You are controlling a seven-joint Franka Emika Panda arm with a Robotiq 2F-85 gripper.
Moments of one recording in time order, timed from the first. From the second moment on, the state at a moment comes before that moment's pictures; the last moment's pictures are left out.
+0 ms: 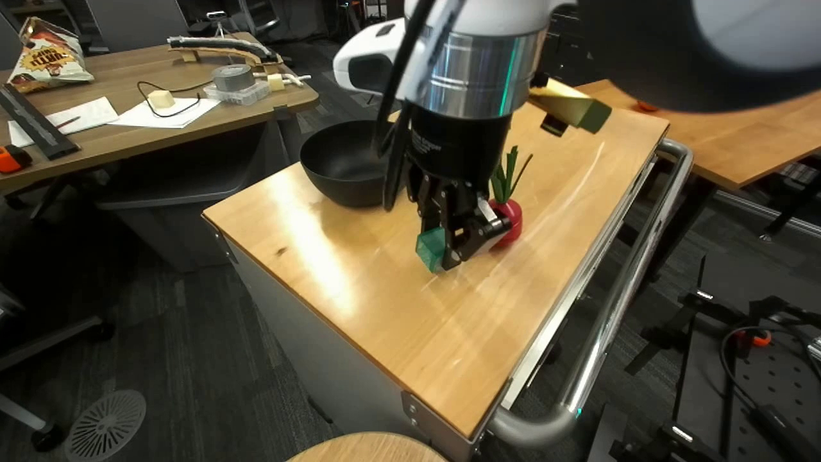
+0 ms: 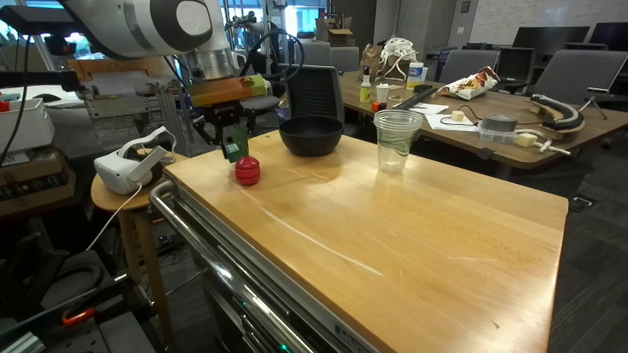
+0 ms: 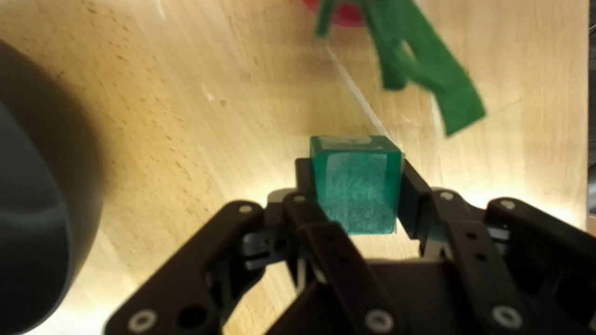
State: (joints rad) arm 0.14 0.06 0.21 -2.37 -0.14 2.52 -0.78
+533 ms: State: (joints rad) arm 0.17 -0.04 0.21 -2.46 -0.32 2.58 -0.62
